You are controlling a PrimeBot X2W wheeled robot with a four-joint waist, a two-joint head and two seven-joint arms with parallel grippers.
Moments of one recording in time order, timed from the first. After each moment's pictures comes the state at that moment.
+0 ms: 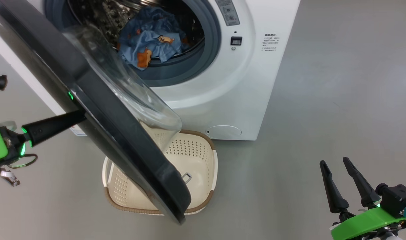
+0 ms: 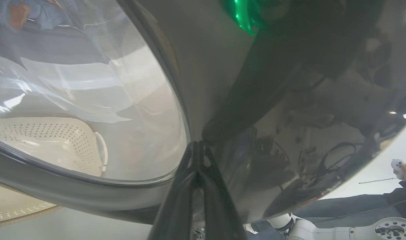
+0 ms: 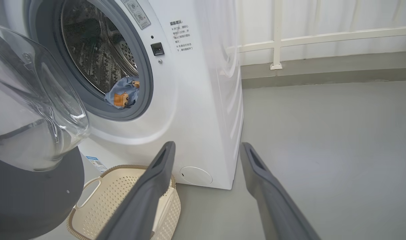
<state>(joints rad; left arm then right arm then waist) -0.56 0.48 -0.04 0.02 -1.59 -0.12 1.08 -0.04 -0.22 0.11 0.21 0.41 0.13 -0.26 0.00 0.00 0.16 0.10</state>
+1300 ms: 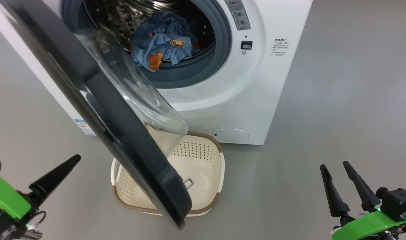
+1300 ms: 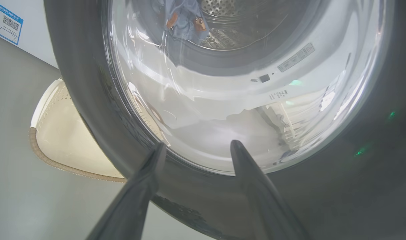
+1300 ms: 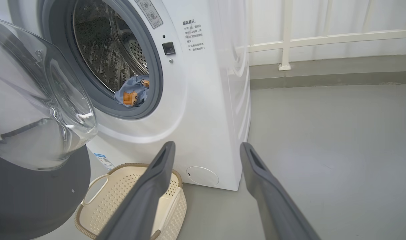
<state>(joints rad) -0.19 0.43 0.01 0.09 -1.46 -0.13 0.65 -0.03 -0.22 0.11 0.21 0.41 0.13 -0.26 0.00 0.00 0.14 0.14</state>
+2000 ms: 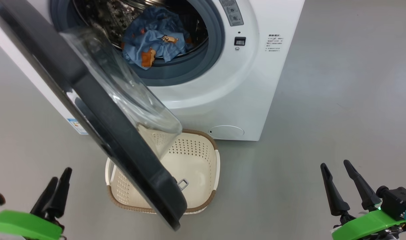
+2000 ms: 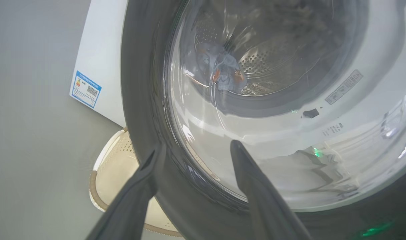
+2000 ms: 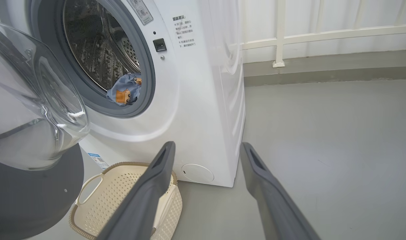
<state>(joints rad) -0.10 0.46 -0.23 0.14 -1.29 -0.13 -0.06 -0.03 -0.22 0.11 0.21 0.41 0.13 -0.26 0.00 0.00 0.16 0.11</state>
